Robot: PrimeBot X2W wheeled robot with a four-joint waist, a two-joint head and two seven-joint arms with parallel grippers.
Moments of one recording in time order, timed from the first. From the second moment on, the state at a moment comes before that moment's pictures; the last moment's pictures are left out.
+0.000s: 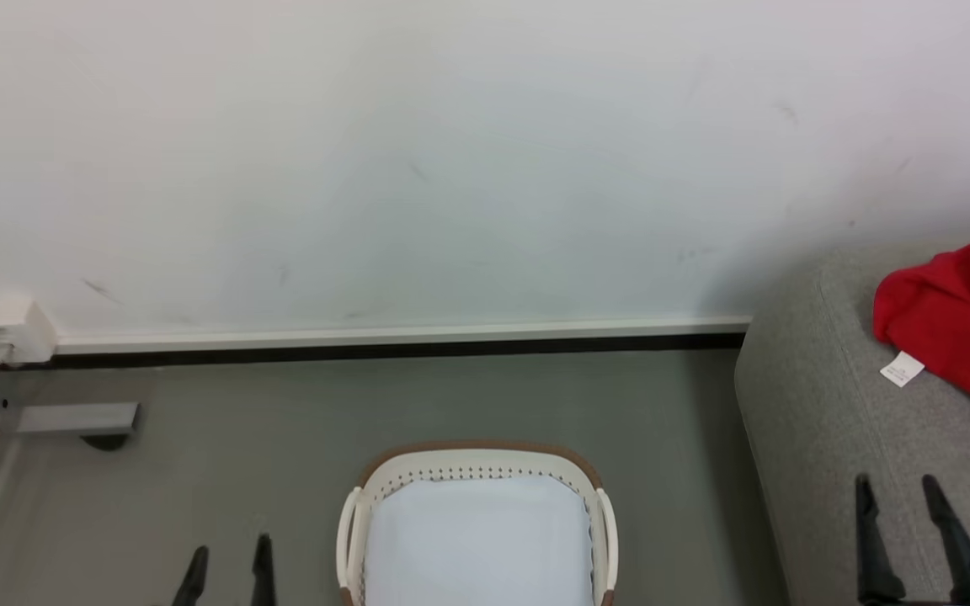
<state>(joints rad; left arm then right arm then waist) 0.09 0.14 -0.13 0.17 -0.37 0.08 -0.26 -0.04 -0.05 -0.11 0.29 0.17 0.13 -0.26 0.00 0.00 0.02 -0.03</state>
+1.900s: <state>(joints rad) 0.16 0.04 0.00 0.22 -0.24 -0.10 -0.26 0.03 -0.04 0.04 0.37 0.19 0.13 -0.26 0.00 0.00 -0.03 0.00</state>
